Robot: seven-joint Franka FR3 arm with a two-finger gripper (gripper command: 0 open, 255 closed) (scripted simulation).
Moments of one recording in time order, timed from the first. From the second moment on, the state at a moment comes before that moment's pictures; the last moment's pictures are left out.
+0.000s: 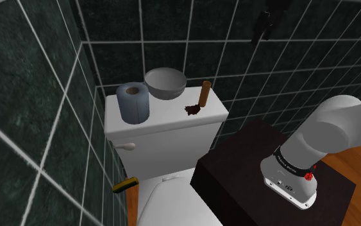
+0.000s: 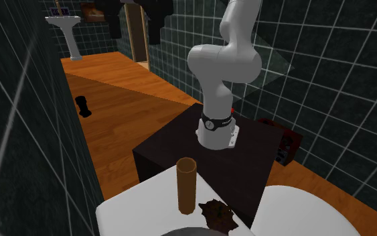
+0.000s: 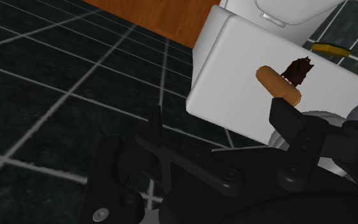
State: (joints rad) arm 0.02 -0.75 -0.07 -2.31 -0.07 1.63 -0.11
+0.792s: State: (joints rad) arm 0.09 -0.60 0.08 -2.43 -0.01 1.85 0.03
